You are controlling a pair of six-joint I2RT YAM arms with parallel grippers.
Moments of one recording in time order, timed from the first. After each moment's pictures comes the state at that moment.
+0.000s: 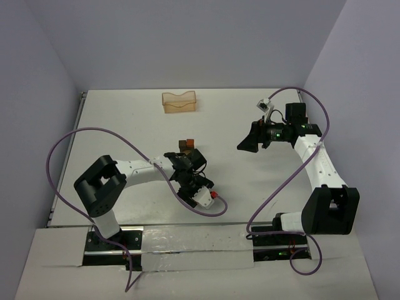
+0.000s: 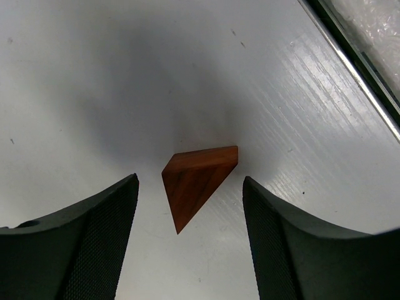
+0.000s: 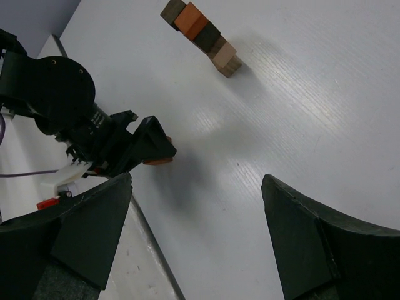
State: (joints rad) left arm -0.98 1.73 1.06 -0.62 0.46 1.34; right arm -0.05 1.33 1.09 -0.70 -1.02 -0.25
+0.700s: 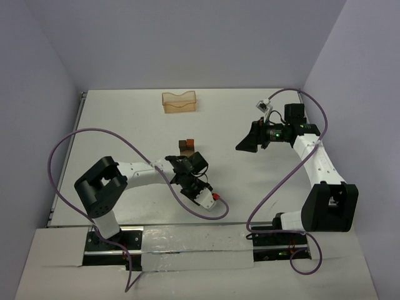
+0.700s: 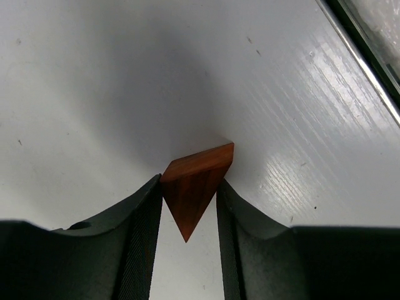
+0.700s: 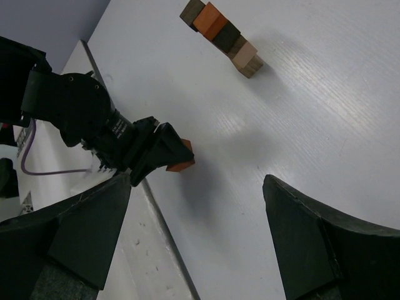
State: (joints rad) left arm -1.01 1.73 1.03 -0.55 0.41 1.29; right arm -0.05 1.35 1.08 -0.69 -1.09 -0.20
